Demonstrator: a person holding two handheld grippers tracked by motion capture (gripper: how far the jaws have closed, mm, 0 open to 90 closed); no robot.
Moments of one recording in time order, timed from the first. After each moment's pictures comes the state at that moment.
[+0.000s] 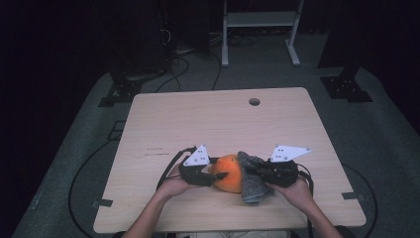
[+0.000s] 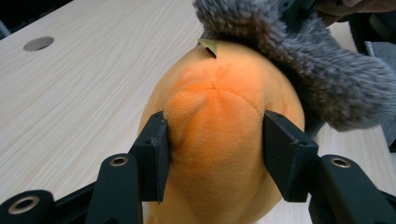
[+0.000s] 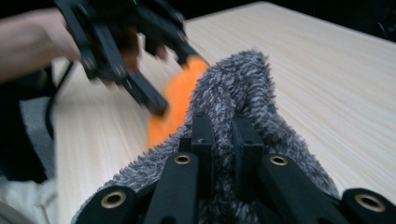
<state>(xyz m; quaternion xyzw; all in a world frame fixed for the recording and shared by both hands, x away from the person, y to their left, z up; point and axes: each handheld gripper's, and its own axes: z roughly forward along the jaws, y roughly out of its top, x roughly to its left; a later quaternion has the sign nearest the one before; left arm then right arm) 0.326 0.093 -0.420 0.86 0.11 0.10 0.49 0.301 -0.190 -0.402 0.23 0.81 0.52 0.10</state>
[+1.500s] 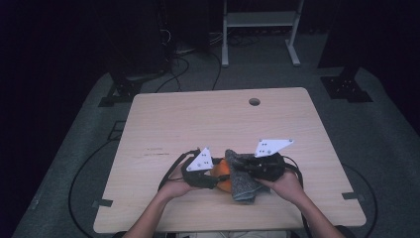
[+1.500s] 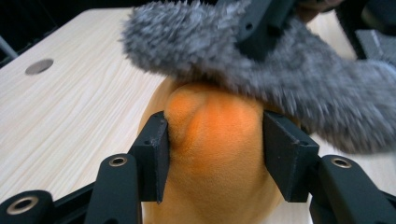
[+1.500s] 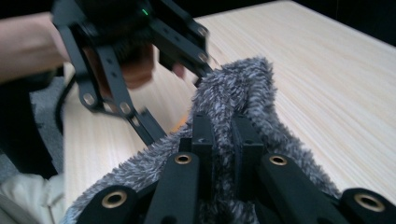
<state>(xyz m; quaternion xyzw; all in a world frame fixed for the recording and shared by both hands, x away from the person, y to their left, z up) 0.321 0.091 -0.415 0.86 0.09 0.13 0.48 0.313 -0.158 -0.386 0.20 0.84 0.49 0.09</state>
